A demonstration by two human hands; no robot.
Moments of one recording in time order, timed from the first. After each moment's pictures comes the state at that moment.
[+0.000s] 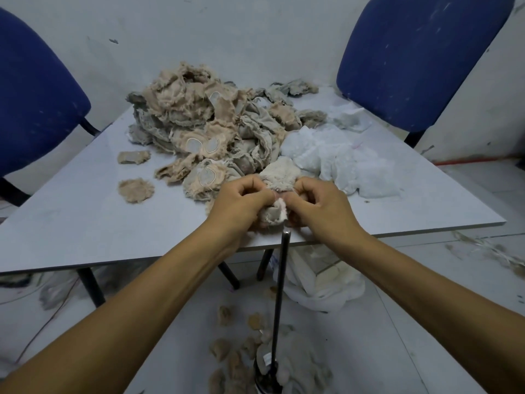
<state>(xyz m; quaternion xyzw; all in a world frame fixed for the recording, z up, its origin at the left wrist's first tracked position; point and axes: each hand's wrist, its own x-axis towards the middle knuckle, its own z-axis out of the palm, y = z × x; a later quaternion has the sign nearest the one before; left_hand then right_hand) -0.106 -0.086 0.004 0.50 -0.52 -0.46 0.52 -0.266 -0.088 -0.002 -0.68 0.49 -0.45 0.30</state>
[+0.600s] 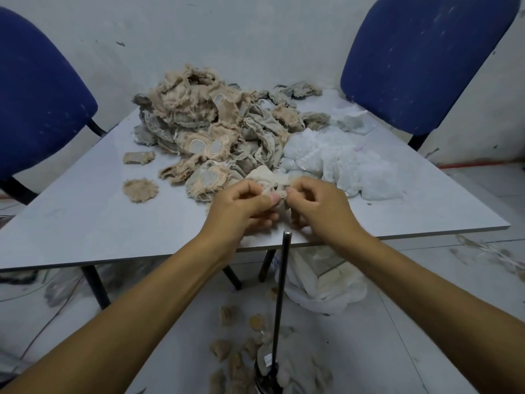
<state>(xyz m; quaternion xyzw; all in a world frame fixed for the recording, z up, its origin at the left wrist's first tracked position) -0.099 -0.070 0.011 0.44 -0.49 -0.55 0.52 -0.266 -0.090 0.005 -0.70 0.49 -0.42 0.30</state>
